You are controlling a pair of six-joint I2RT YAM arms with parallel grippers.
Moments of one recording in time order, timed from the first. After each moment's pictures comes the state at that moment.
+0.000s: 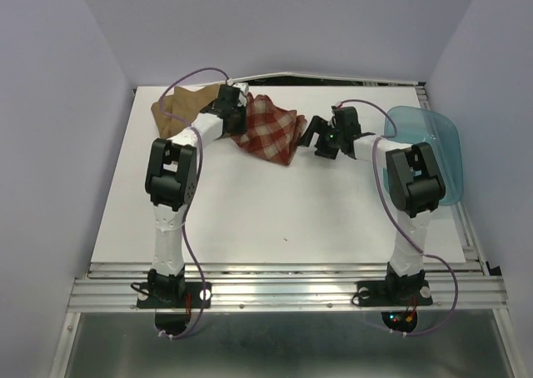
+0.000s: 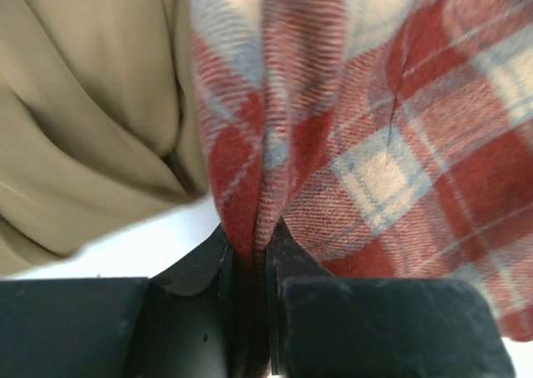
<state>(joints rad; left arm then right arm) -0.31 2.18 1.71 -0.33 0.03 -0.19 0.26 2.03 1.31 -0.01 -0.31 0.65</state>
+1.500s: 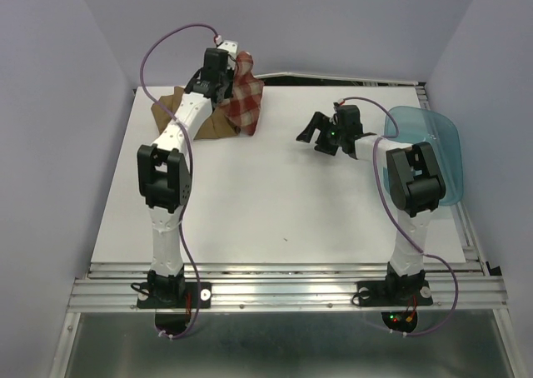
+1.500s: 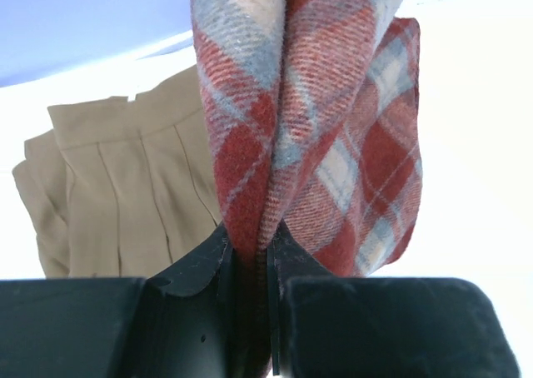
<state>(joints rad) -0.28 2.14 2.05 -0.46 -0.18 0.02 0.26 2.05 1.31 0.10 -0.36 0.67</state>
